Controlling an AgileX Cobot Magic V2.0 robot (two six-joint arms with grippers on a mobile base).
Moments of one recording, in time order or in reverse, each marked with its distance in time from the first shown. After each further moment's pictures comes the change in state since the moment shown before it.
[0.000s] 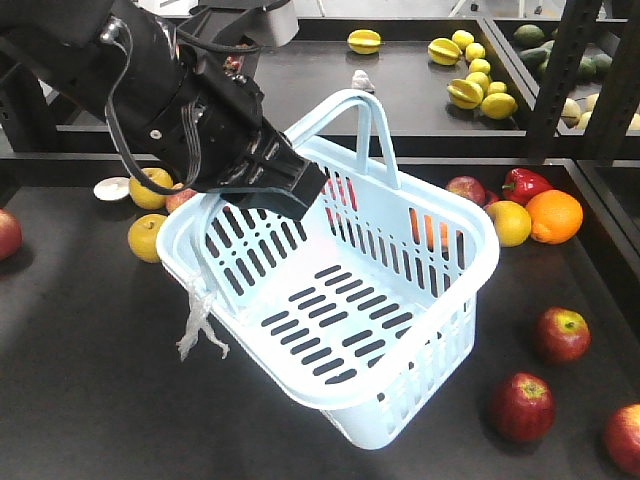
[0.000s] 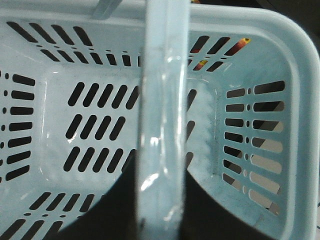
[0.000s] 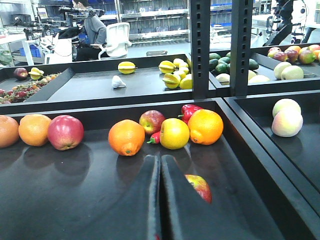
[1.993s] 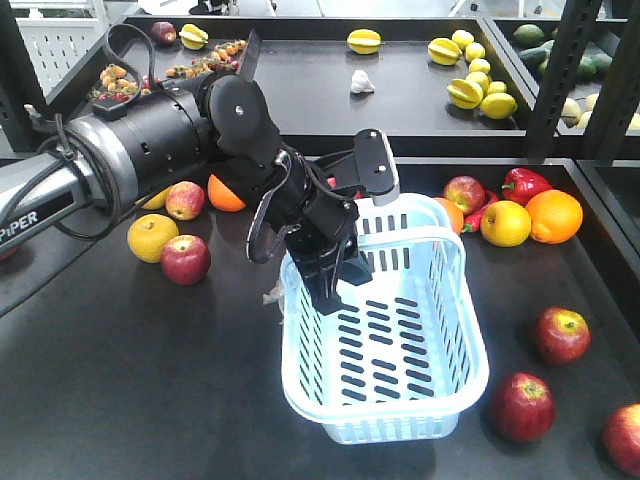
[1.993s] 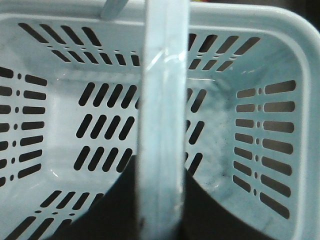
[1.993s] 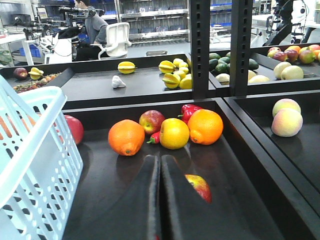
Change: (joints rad) left arm 0.000 0.358 0.006 -0.141 -0.194 0.903; right arm 0.000 0.000 0.000 0.000 -0.001 0.000
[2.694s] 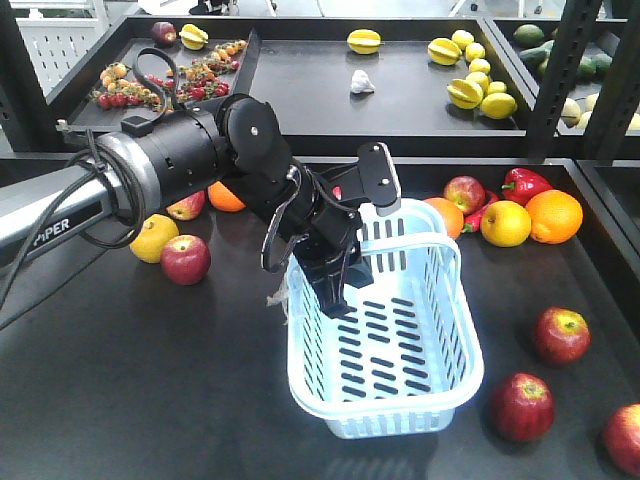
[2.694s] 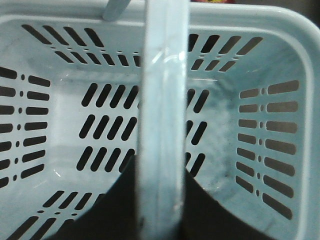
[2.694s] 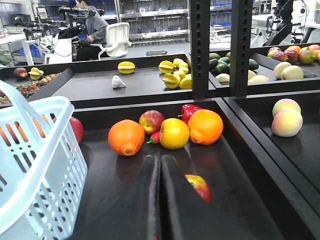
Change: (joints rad) left arm 0.000 0.049 0.000 0.013 -0.066 0.003; right arm 0.000 0.000 0.000 0.000 0.000 0.000
